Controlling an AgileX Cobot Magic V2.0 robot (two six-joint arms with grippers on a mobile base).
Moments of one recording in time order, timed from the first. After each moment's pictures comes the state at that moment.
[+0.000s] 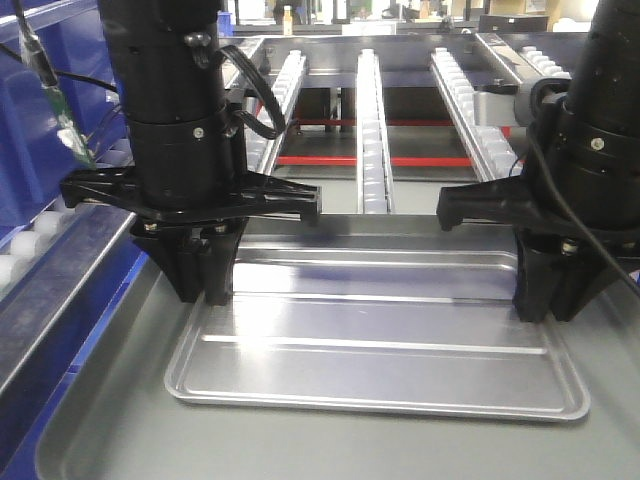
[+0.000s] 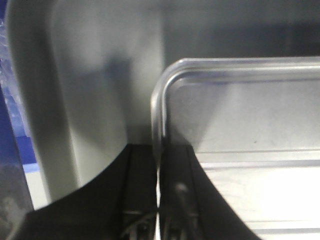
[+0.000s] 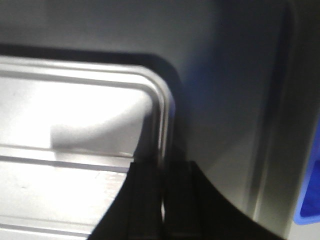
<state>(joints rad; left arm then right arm) -0.74 1.87 -1.32 0.14 0.88 -0.62 0.43 1.61 -0.93 -0.10 0.66 0.57</state>
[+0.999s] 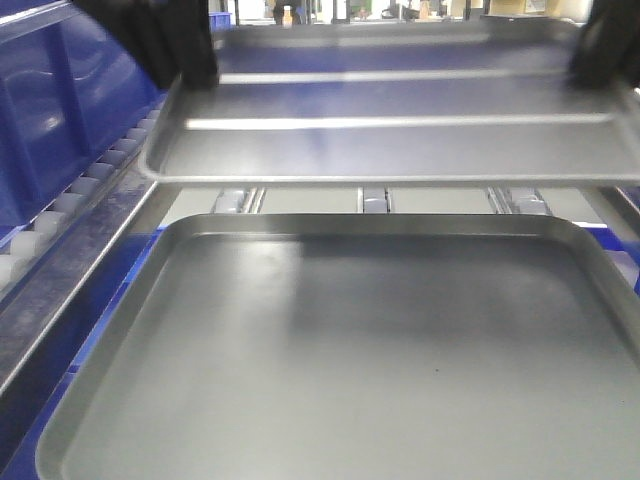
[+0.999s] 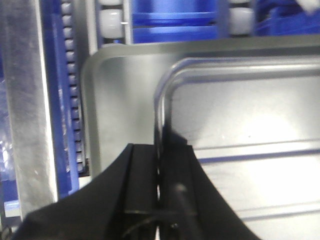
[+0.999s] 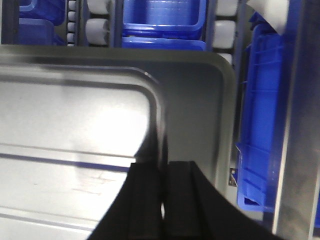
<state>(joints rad) -0.79 1.53 -1.44 0.16 1.07 -0.62 0.44 1.25 -1.14 -0.11 1.00 0.57</state>
